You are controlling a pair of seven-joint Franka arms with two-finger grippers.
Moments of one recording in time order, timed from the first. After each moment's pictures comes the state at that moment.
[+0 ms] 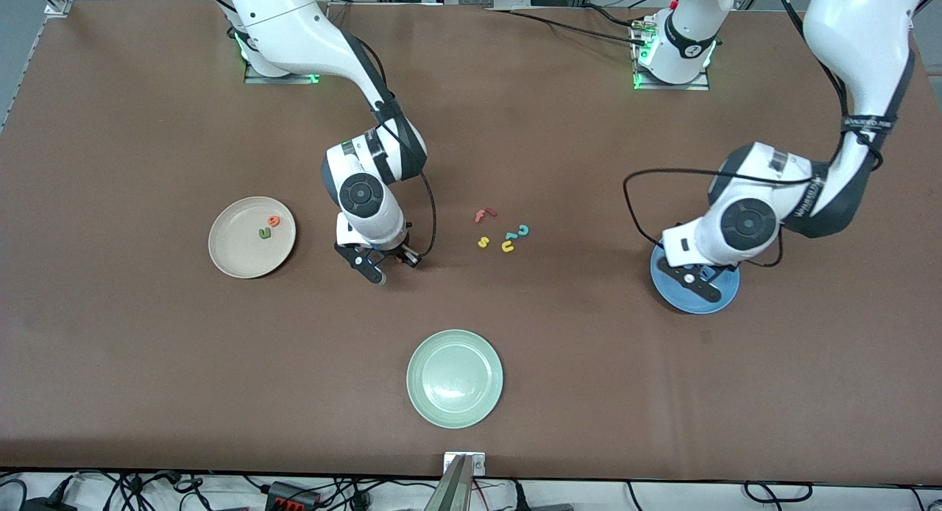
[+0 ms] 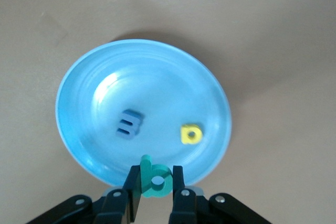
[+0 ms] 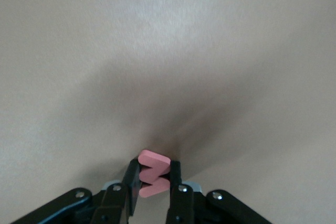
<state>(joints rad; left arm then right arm) 0.39 0.53 -0.58 -1.86 0.49 2.02 0.13 0.75 0.71 -0.20 -1.72 0.19 2.40 1.12</state>
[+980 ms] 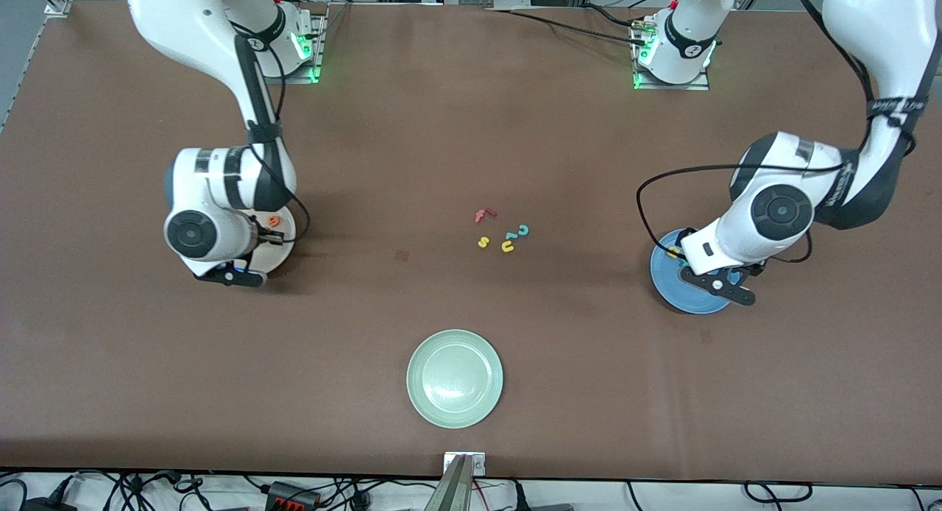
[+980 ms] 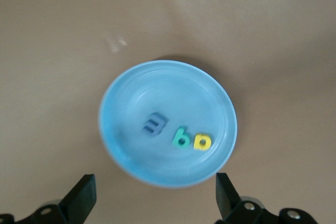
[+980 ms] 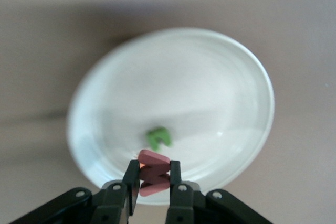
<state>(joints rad) 0.43 0.44 -0.68 -1.76 0.48 1.89 -0.03 0.67 0.53 -0.58 -1.92 0.16 1.99 0.10</state>
